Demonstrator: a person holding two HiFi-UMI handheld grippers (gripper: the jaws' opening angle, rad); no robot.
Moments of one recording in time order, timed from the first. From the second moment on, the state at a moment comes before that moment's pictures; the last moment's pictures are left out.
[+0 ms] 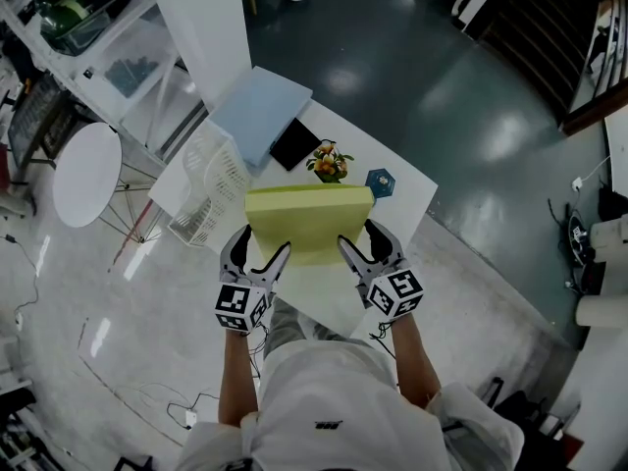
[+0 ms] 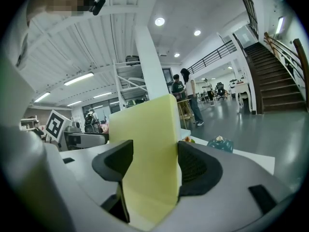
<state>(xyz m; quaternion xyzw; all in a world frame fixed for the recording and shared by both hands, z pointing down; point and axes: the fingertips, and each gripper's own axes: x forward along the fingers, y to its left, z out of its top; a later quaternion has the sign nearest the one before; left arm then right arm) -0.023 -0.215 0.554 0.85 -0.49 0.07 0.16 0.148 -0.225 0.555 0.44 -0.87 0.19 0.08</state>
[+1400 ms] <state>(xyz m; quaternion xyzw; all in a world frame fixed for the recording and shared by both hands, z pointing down) -0.010 -0.161 0.549 0.88 -0.46 0.05 0.10 0.169 -0.167 0.564 0.42 -0.89 0.14 0.02</state>
